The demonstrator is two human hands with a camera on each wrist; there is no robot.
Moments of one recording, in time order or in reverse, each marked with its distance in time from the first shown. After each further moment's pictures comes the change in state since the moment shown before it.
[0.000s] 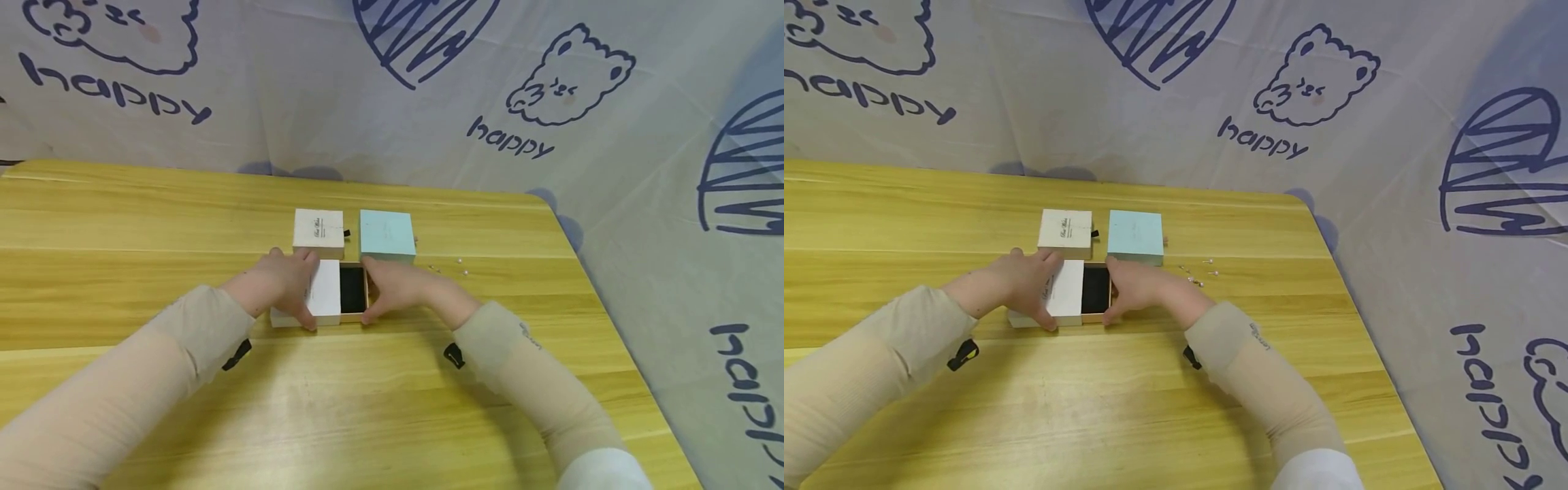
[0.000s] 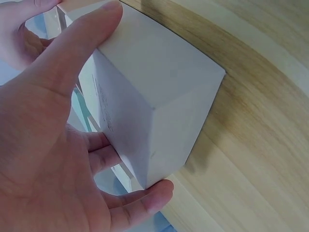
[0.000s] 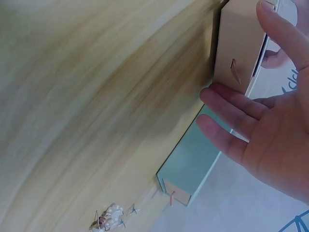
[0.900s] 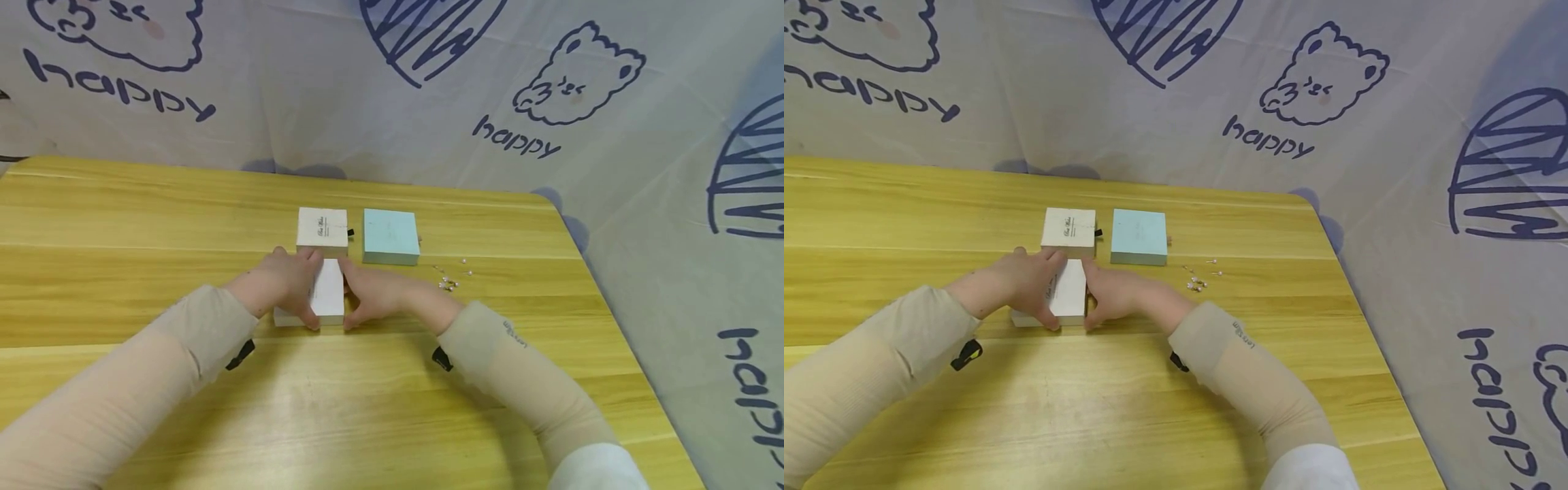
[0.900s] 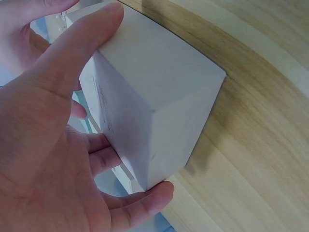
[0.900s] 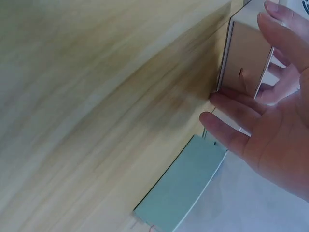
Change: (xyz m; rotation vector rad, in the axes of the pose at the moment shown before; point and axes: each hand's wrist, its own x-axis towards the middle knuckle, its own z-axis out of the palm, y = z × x) left_hand 0.001 -0.002 0.002 -0.012 0.016 0.017; right_hand 0.014 -0.023 0.009 0.143 -0.052 -0.187
